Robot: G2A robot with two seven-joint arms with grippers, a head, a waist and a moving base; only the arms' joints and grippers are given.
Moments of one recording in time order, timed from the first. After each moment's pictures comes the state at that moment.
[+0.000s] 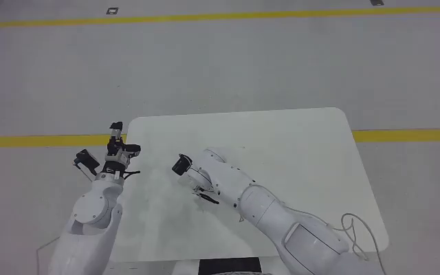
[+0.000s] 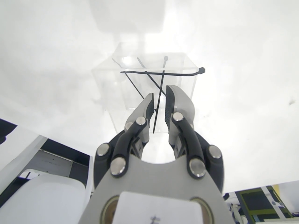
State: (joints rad) left arm 1.73 -1.15 -1.60 -1.80 -0.42 0.00 0.00; right arm -0.86 -1.79 0.63 -0.92 -1.30 -0.09 1.34
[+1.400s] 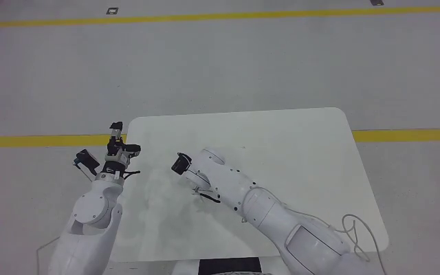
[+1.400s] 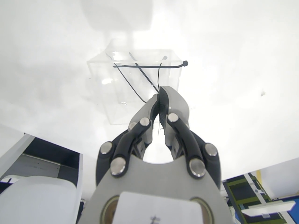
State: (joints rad) left arm 1.73 -1.15 -1.60 -1.80 -0.42 0.00 0.00; right arm -0.87 -1.77 0.63 -1.01 -1.36 -0.11 1.39
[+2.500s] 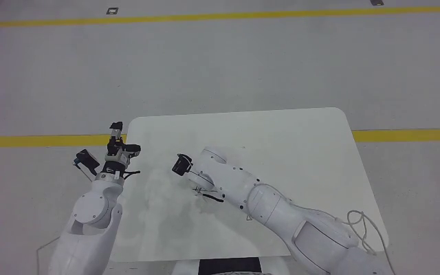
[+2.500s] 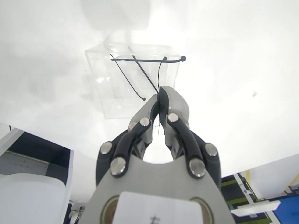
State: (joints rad) left arm 1.73 -1.15 -1.60 -1.80 -0.42 0.00 0.00; right arm -0.81 -1.71 0.50 -1.07 -1.25 -0.07 1.39
